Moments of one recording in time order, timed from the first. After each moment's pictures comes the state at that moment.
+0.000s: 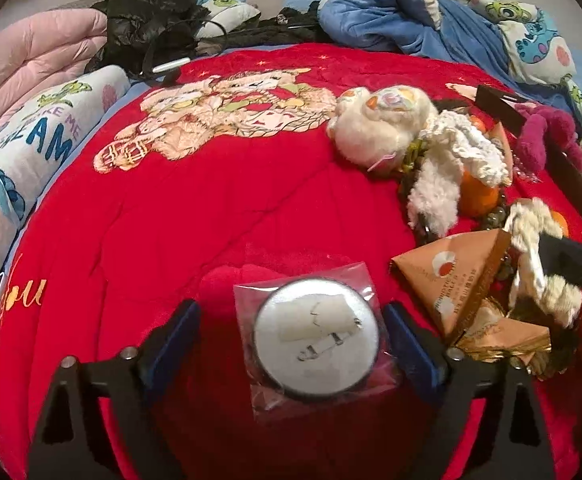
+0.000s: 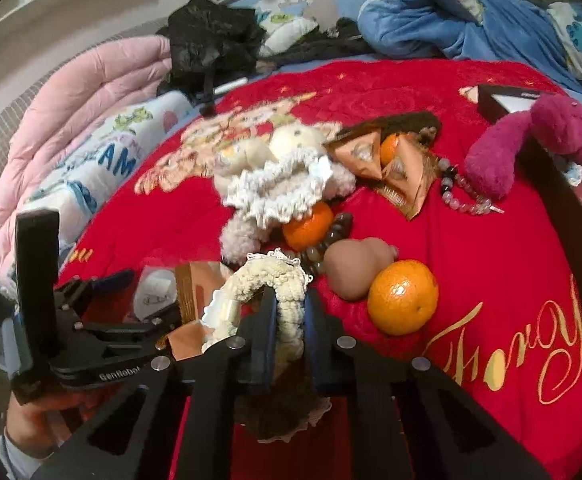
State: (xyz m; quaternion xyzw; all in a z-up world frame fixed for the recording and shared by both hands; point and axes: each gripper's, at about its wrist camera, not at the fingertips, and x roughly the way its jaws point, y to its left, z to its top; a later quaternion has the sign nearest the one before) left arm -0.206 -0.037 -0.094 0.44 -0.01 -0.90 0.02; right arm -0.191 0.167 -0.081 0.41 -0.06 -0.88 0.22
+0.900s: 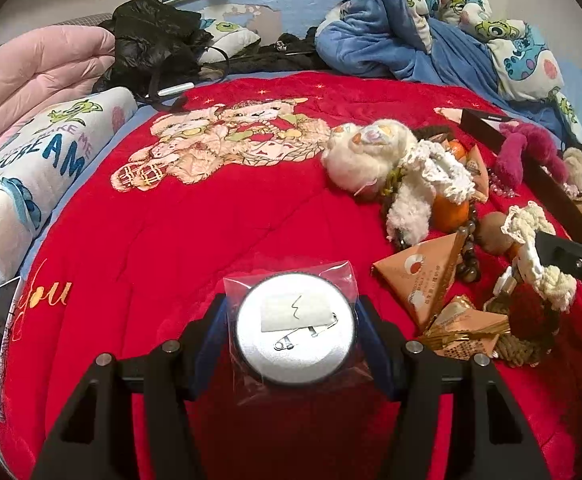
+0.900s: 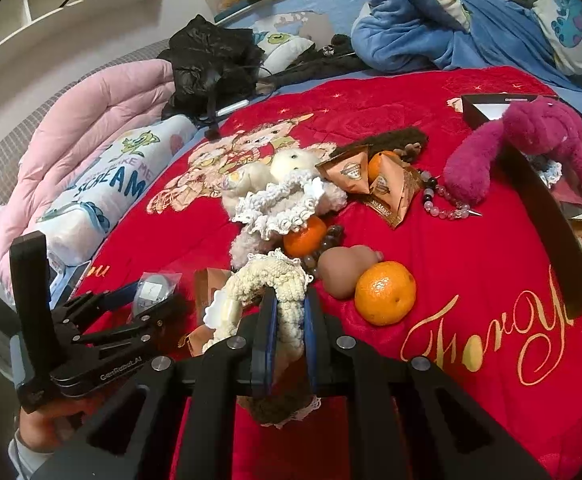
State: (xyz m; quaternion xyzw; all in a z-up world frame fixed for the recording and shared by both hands) left arm -0.178 -0.038 -0.069 0.40 0.00 -0.92 0.02; right arm -0.176 0.184 -0.065 0.39 -0.09 -0.89 0.22
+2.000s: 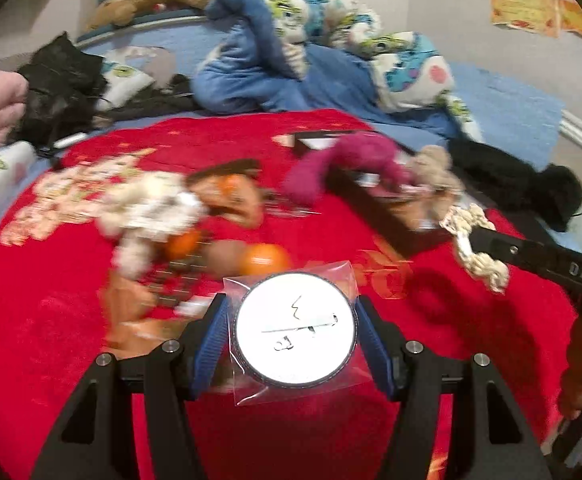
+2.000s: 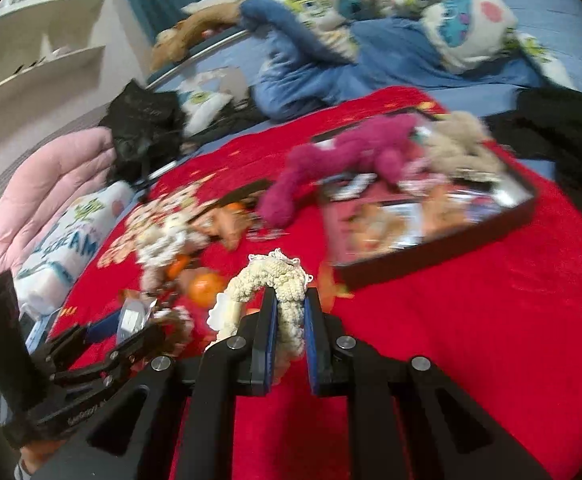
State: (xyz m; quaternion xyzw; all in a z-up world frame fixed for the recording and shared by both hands) left arm -0.134 0.143 -0.026 0.34 0.01 -0.93 -0.16; right arm -0.107 0.349 -0.035 0.33 -0.14 -0.93 0.09
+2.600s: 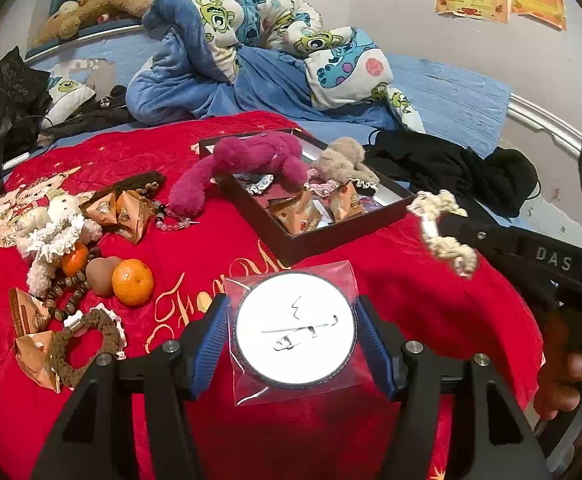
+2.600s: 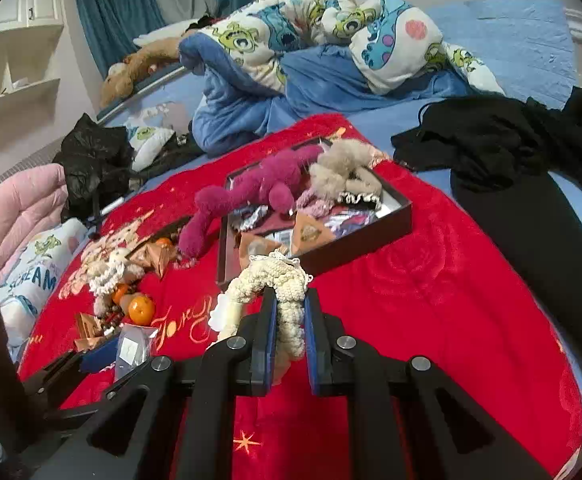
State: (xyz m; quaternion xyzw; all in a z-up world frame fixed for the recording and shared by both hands) left arm -0.120 0.219 -0.012 0.33 0.00 -0.92 -0.24; right arm -0.067 0.418 -0.018 0.30 -0.15 -0.94 0.00
